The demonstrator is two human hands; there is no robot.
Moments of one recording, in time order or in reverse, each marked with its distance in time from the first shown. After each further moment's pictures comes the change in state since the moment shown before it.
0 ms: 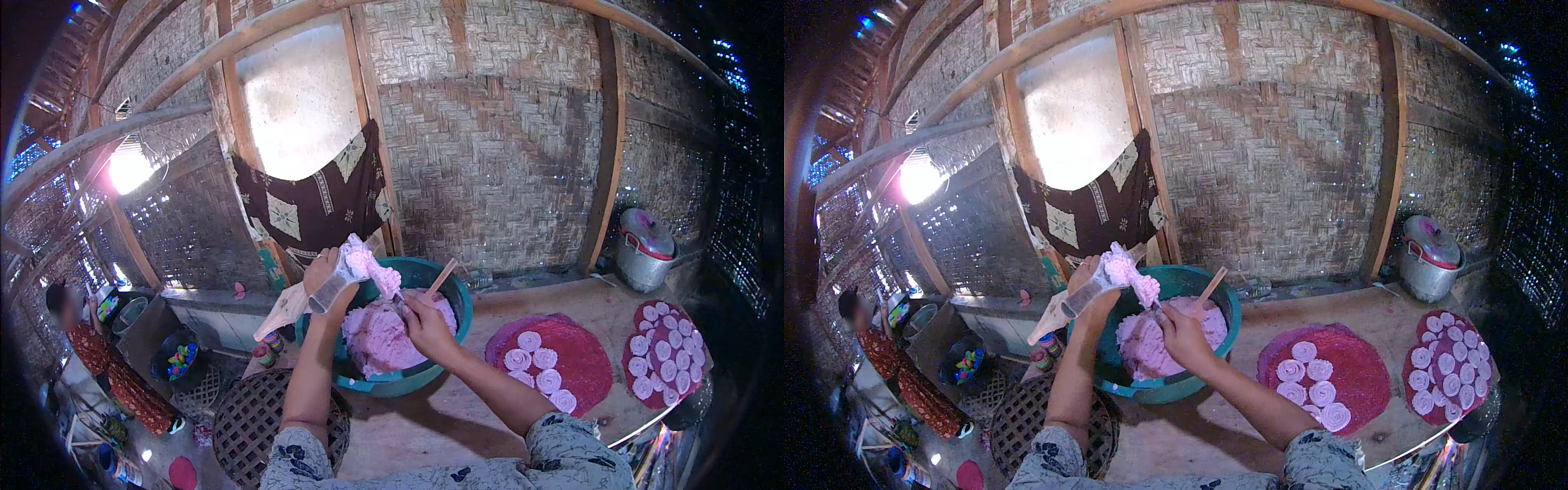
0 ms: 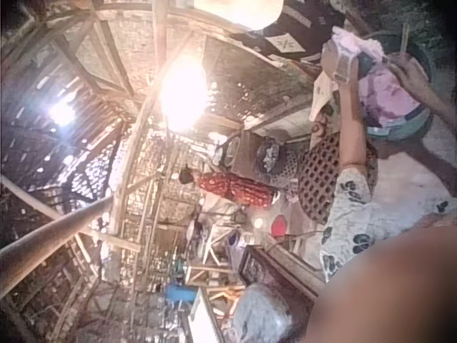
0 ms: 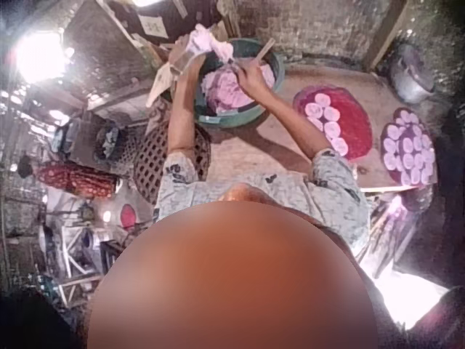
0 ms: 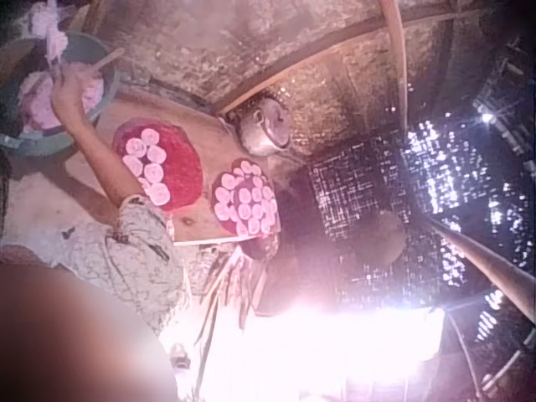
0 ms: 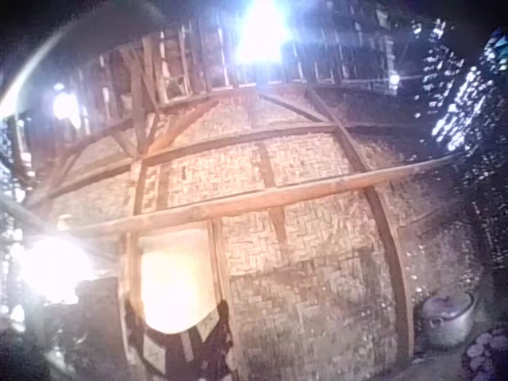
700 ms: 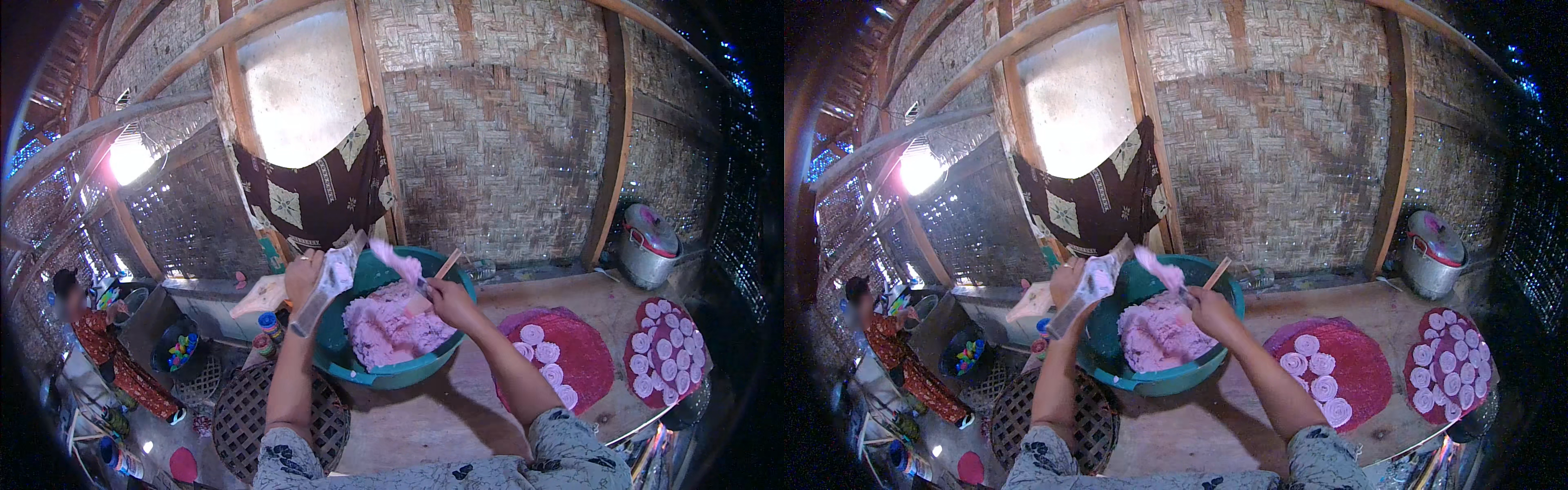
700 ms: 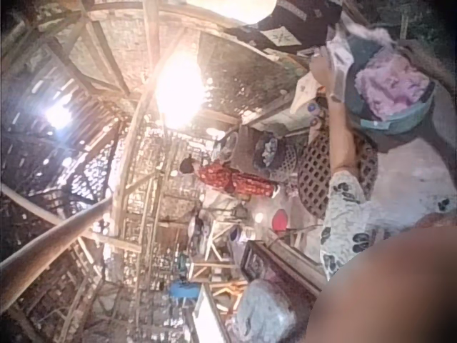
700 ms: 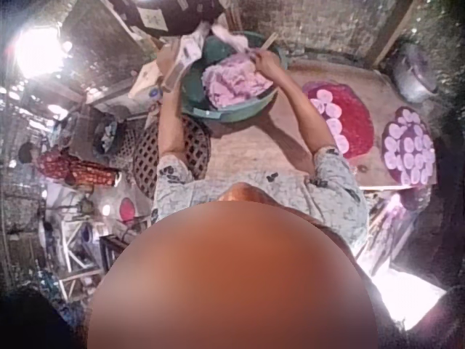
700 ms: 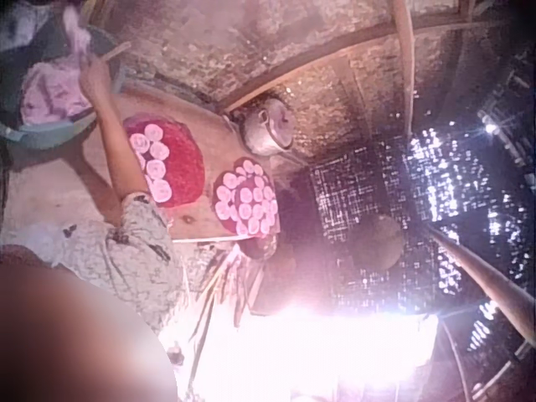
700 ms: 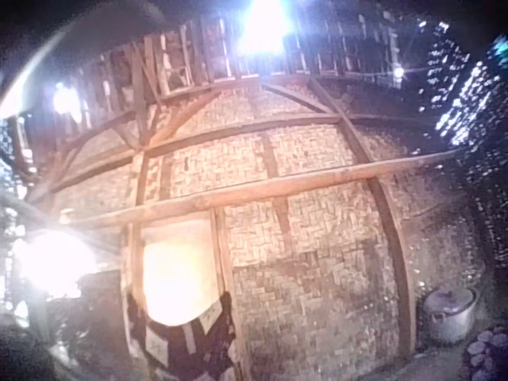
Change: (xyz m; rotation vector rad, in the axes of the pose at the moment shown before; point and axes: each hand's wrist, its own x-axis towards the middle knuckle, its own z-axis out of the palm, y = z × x) left_hand -0.016 -0.033 -0.037 -0.083 0.114 0.095; right_hand 0.025 0.038 -0.039 -0.383 -0.120 -0.067
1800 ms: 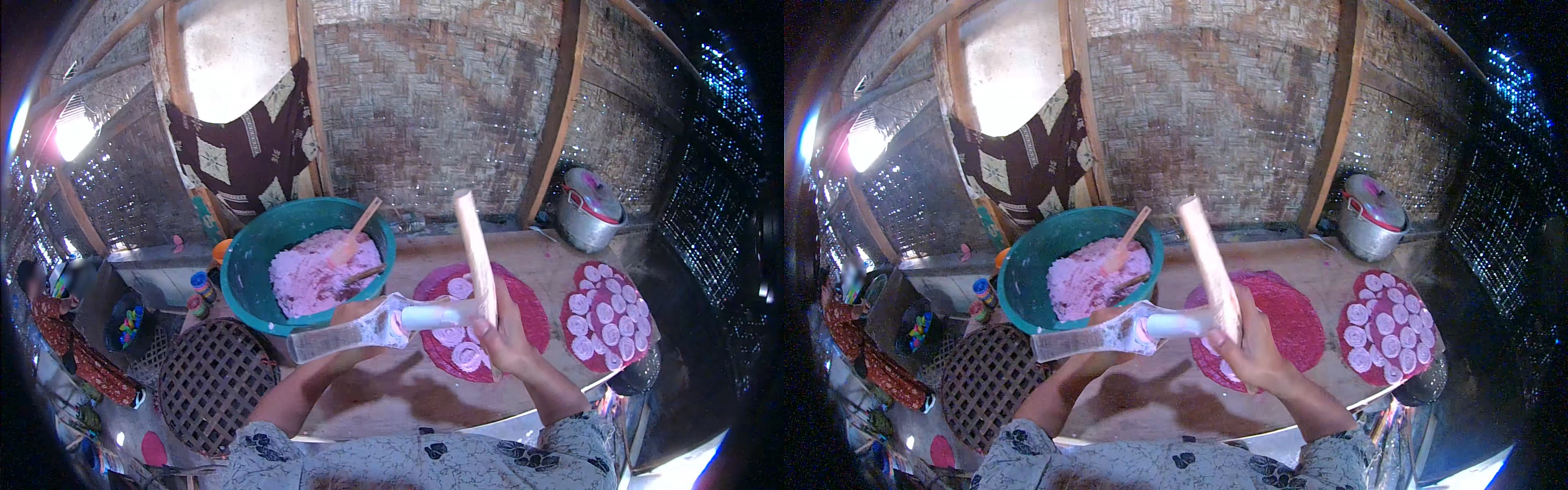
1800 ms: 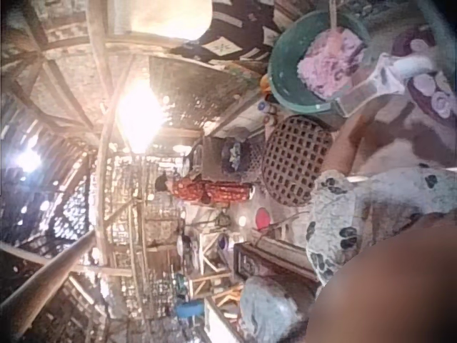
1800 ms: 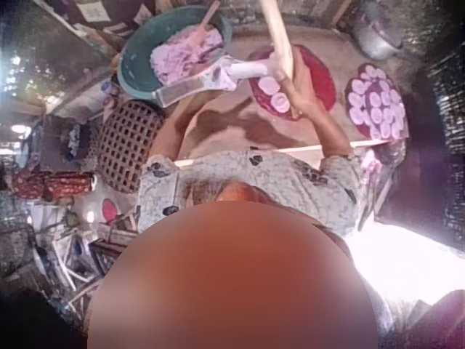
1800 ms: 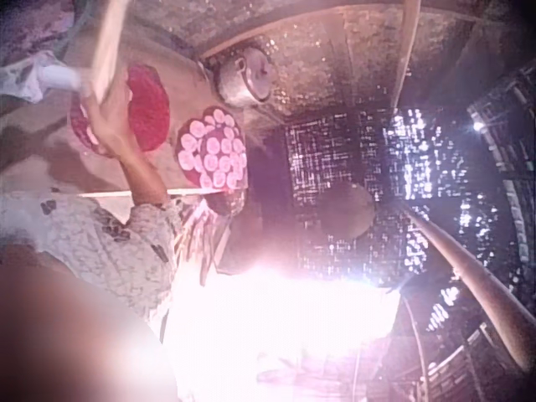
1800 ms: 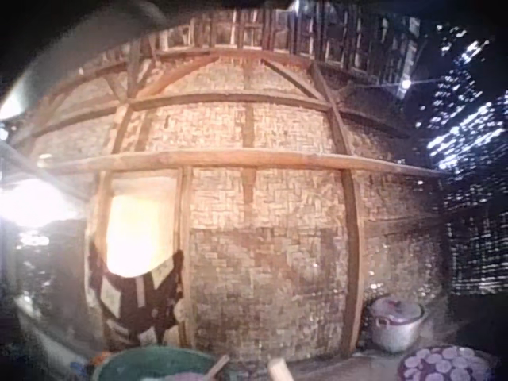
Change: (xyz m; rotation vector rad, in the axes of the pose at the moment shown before) left_hand -0.030 0.244 -0.100 -1.092 -0.803 -0.160; right_hand -0.202 -0.061 -0.185 0.216 0.118 0.001
